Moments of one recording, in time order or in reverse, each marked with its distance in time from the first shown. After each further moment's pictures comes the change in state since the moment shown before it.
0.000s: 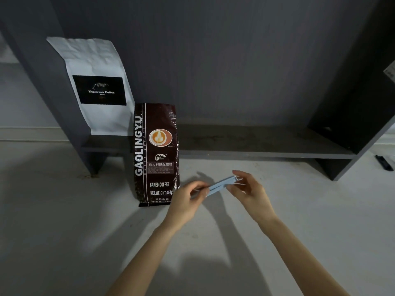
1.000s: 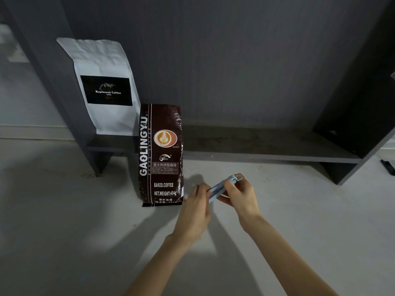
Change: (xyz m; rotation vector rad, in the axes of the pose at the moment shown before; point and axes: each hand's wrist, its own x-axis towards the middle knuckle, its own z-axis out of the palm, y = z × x) left_hand -0.016 0.007 0.015 0.398 0.070 0.117; right_hand 0.005 -0.010 0.037 0.257 0.084 0.207
